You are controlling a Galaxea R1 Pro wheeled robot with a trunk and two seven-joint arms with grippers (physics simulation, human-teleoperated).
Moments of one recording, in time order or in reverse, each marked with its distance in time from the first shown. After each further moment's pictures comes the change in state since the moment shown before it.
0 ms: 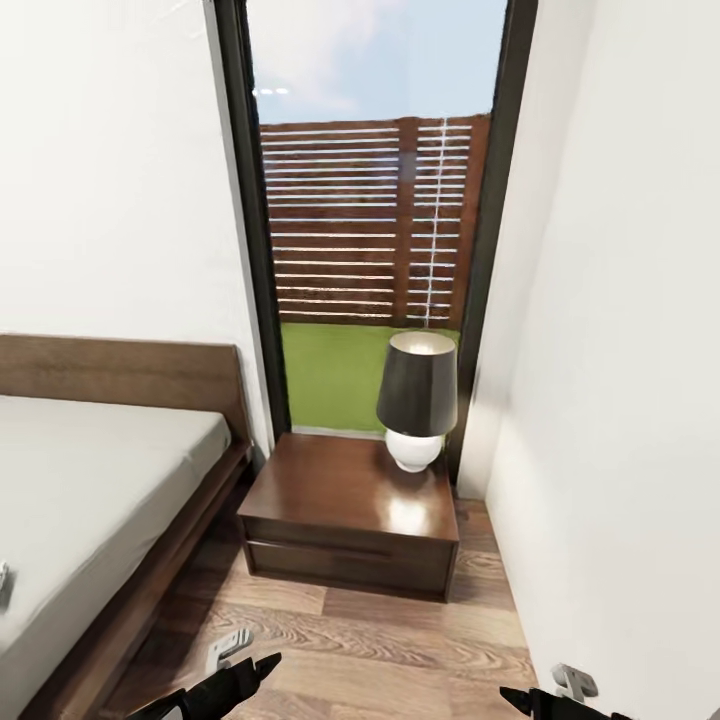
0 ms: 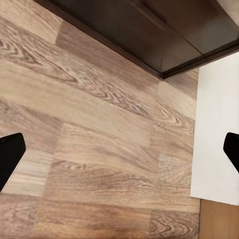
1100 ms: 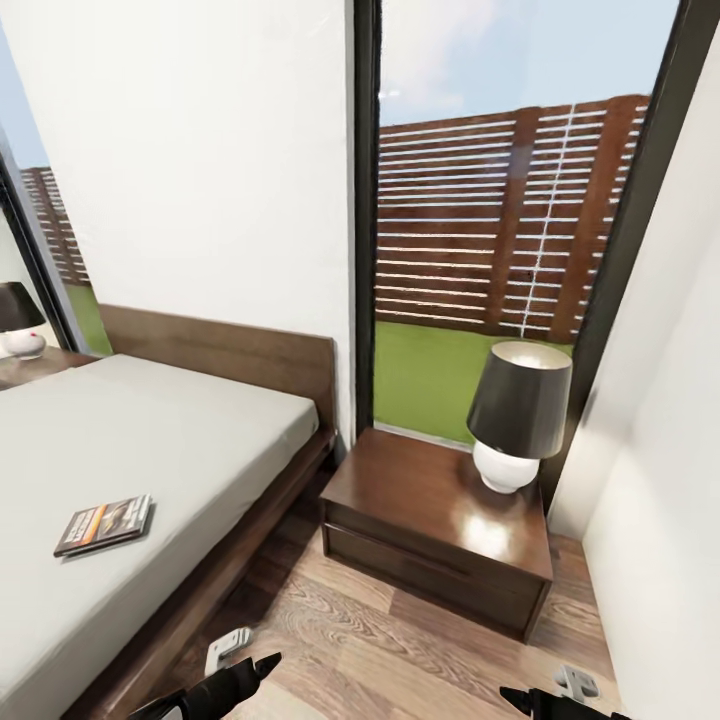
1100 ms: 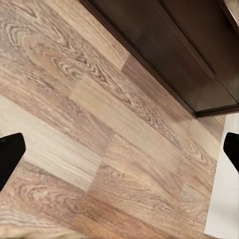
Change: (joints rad) left arm 0.000 0.000 0.000 0.000 0.000 -0.001 0.000; right arm 0.000 0.000 0.000 0.000 0.000 0.000 -0.001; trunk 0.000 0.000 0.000
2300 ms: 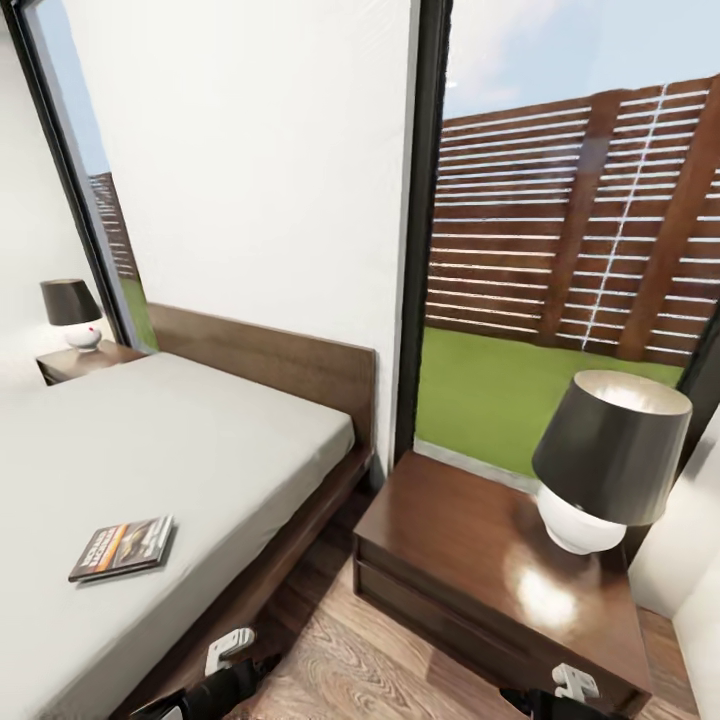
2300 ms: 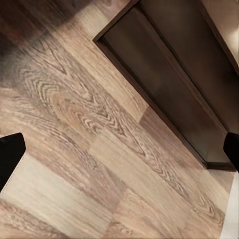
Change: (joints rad) left arm 0.000 0.000 0.000 0.000 0.000 0.001 0.000; right arm 0.000 0.000 0.000 0.000 0.000 0.000 0.001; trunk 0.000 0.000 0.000
